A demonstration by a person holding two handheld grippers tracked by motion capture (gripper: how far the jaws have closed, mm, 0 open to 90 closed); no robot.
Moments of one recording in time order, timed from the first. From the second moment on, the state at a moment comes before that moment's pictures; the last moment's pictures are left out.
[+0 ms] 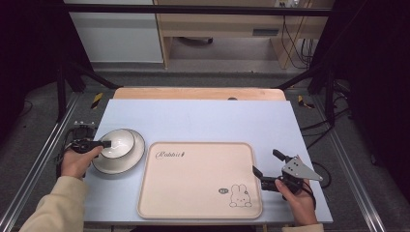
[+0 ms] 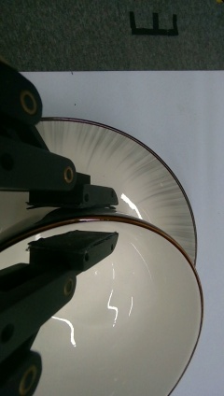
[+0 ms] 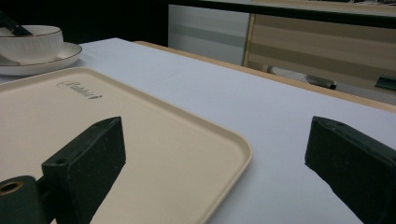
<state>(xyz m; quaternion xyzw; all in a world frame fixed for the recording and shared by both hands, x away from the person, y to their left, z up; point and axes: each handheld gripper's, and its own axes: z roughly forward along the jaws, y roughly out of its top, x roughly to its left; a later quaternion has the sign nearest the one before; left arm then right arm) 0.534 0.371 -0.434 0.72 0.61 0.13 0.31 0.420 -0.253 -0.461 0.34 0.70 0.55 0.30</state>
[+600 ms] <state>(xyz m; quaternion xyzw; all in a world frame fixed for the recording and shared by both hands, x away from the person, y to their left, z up) 0.528 0.369 -0.431 0.71 0.60 0.12 0.34 0.420 -0.252 -0.461 0.34 0.70 0.55 0.30</state>
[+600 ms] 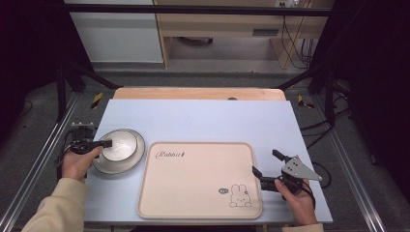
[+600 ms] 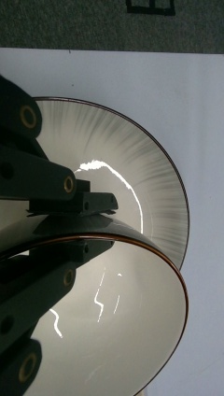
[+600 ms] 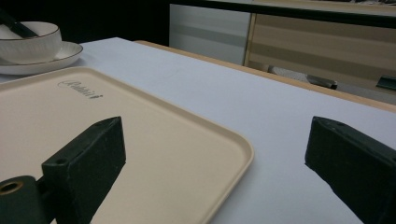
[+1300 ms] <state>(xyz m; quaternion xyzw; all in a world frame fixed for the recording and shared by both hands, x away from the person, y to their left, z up) 0.530 0.342 -0.415 0.72 0.58 0.11 0.37 0.419 -0.254 -0.460 0.33 0.69 0.55 0.32</state>
